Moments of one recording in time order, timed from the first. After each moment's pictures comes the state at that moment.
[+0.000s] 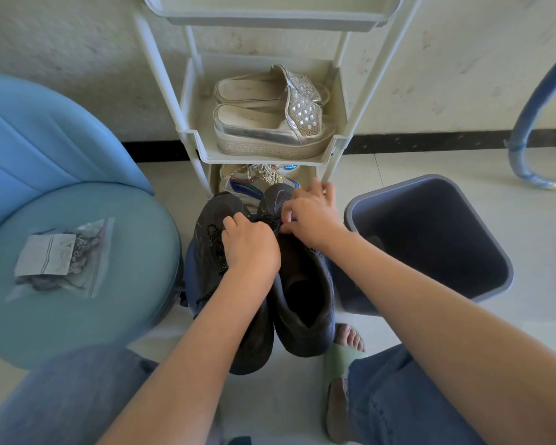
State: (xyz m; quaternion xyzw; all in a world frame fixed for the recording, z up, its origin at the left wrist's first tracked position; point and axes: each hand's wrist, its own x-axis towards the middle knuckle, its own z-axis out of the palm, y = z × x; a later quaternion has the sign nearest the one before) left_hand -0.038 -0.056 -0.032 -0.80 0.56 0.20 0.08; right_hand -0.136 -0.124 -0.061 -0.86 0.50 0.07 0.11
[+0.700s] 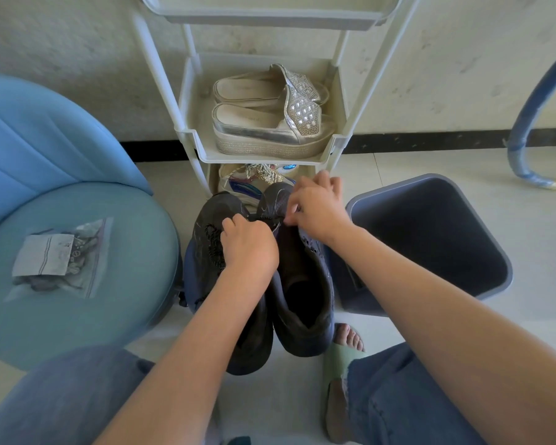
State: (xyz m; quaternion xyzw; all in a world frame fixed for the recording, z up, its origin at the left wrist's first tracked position) left_hand -0.036 -0.057 -0.030 -0.80 0.56 0.22 0.08; right_hand -0.143 -0.133 -0.056 -0.84 0.53 0.00 0.15
